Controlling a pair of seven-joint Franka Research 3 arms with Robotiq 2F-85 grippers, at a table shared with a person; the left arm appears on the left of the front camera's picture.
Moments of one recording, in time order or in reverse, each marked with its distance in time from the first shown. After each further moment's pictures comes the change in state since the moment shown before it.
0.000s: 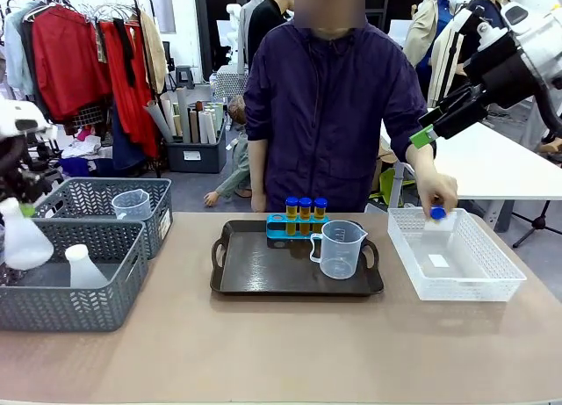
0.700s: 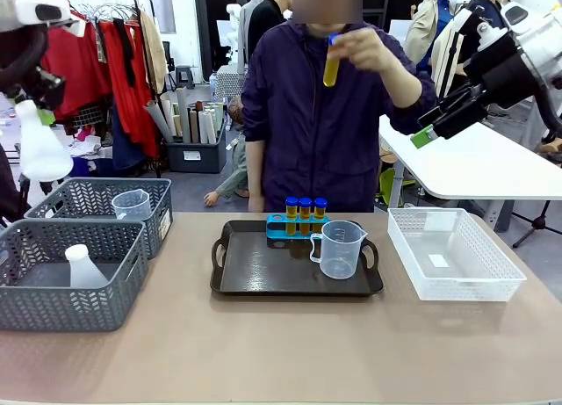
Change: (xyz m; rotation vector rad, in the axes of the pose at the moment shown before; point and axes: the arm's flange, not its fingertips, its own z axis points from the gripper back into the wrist) left arm 0.020 -0.072 0.167 0.109 -0.199 -0.129; right arm 0.000 0.000 0.000 0.000 0.000 0.000
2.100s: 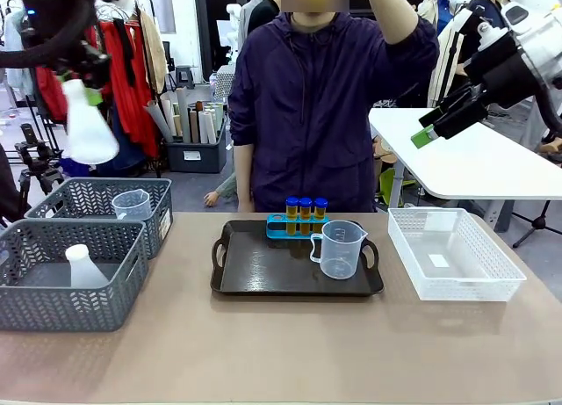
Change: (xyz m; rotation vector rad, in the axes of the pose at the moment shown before) left arm 0.048 -0.076 0.038 -0.093 -0.011 -0.180; right arm 0.000 0.000 0.000 0.000 0.000 0.000
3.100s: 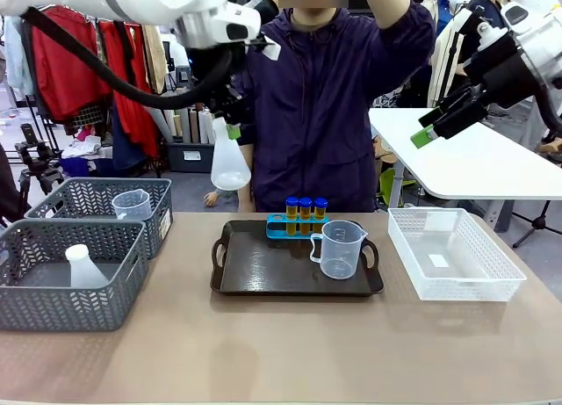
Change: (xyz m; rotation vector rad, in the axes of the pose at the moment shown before) left arm 0.112 -0.152 -0.074 -0.257 -0.069 -0.438; right arm 0.000 0.000 0.000 0.000 0.000 0.000
